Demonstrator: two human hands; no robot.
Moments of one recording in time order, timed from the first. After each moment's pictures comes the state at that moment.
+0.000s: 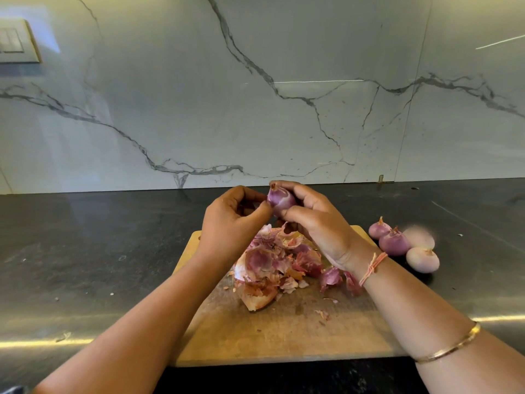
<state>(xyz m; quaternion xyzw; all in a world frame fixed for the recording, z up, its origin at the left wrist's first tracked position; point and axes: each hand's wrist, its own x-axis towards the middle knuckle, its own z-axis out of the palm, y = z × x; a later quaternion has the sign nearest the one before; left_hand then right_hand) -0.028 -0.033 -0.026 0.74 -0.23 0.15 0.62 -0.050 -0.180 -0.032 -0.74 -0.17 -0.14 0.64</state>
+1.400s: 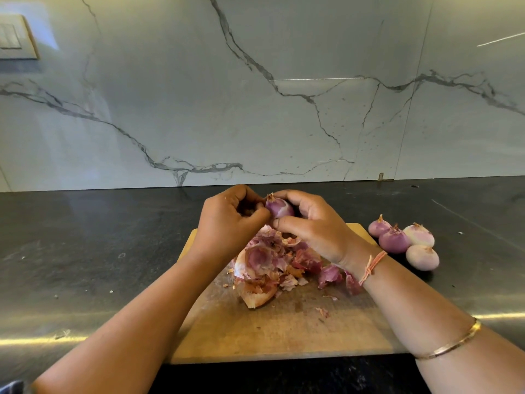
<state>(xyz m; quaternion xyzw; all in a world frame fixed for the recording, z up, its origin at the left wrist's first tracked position) -0.020 -0.029 -0.030 0.78 -0.26 0.20 0.53 -0.051 -0.180 -0.034 -0.80 -0.17 -0.16 0.56</state>
